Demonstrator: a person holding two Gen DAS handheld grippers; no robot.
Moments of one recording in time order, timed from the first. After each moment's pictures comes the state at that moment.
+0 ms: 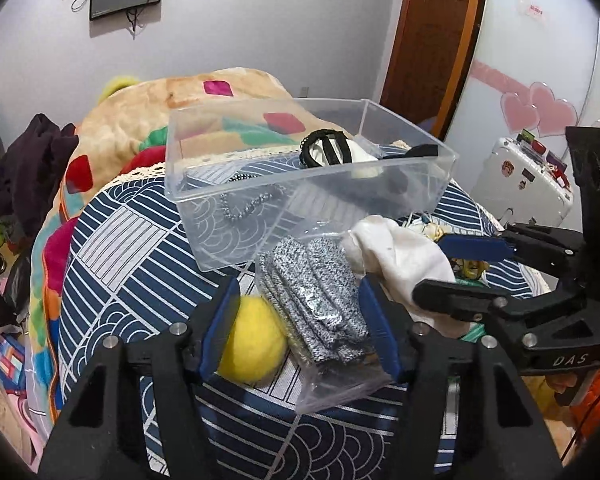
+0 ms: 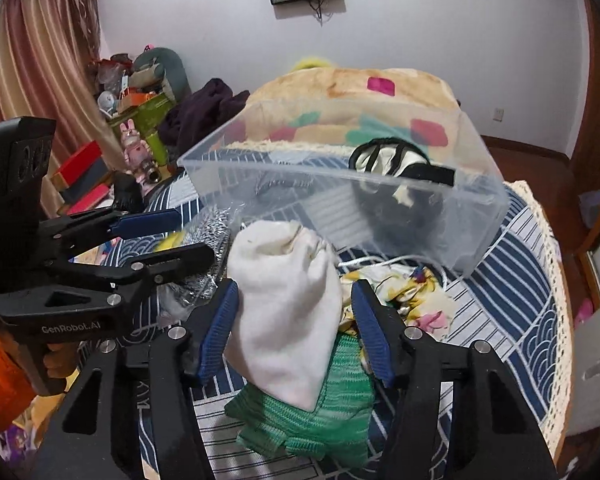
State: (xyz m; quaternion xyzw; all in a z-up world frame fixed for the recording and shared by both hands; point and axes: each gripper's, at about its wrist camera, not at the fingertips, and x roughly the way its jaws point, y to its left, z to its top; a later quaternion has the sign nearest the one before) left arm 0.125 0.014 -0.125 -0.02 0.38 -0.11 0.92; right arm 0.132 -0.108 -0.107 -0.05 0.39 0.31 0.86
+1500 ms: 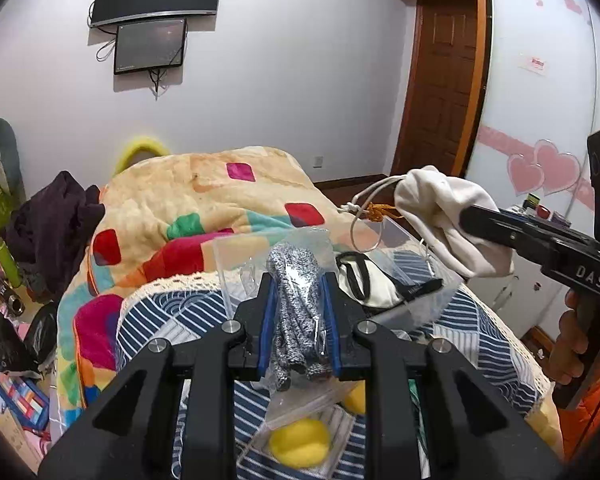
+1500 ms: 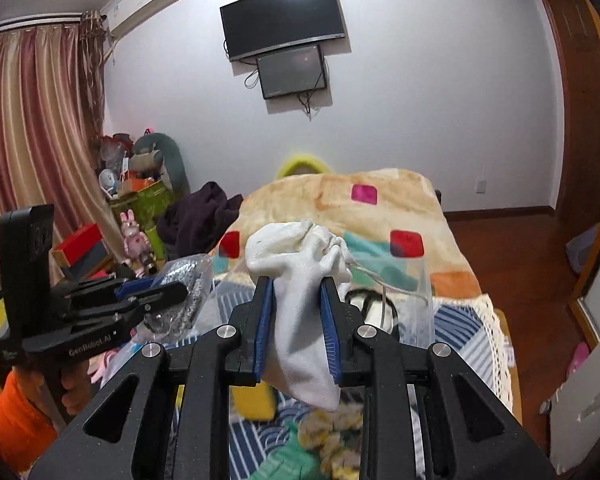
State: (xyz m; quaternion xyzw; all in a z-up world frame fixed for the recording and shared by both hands) left arm 0.146 0.047 -0.037 -0.03 0.27 -0.08 0.96; right arm 0.143 -0.128 -0.013 0.00 0.25 0.30 0.92
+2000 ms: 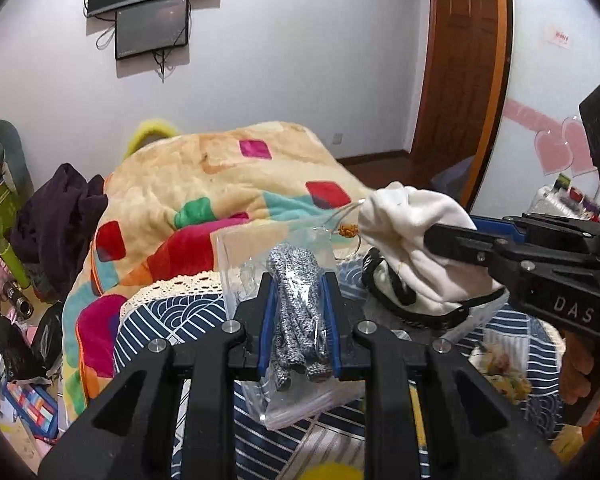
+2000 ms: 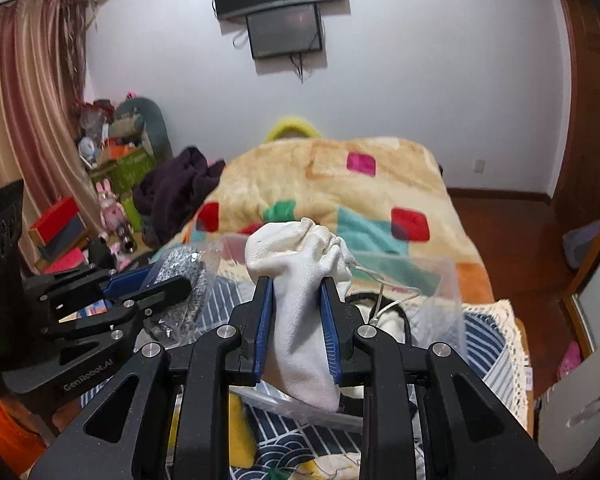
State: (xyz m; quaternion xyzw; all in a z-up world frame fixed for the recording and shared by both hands) left arm 0.210 0.043 -0.074 0.00 0.32 -0.04 0.95; right arm 0.195 -0.087 -0.044 -0.04 0.32 0.28 0.90
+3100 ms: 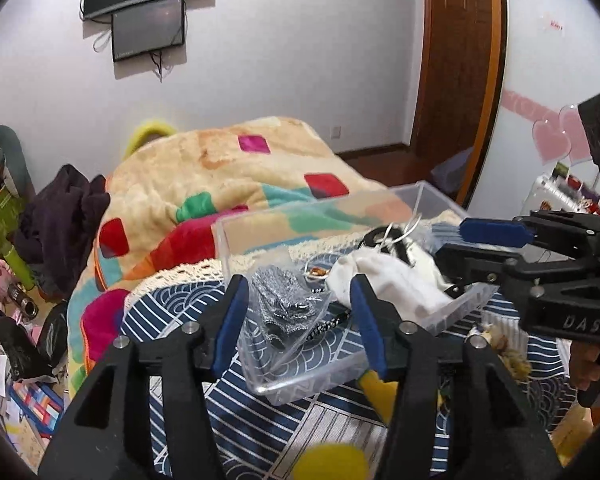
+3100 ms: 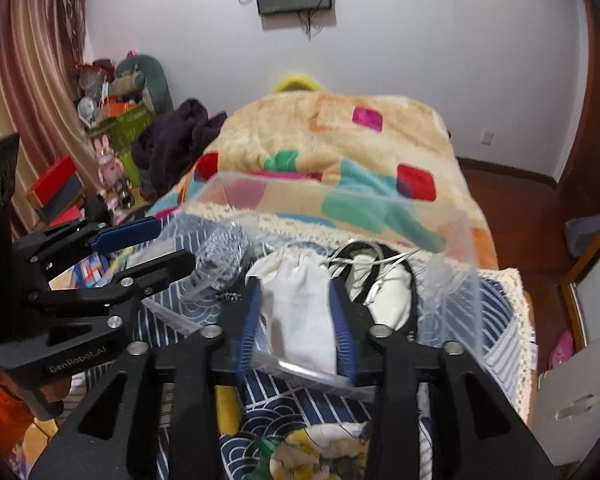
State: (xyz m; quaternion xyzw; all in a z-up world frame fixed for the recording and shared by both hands) left arm 0.186 0.043 -0.068 0.01 0.32 -0.05 0.95; right arm 0.194 -0.096 -0.052 -0.07 0.37 0.29 0.88
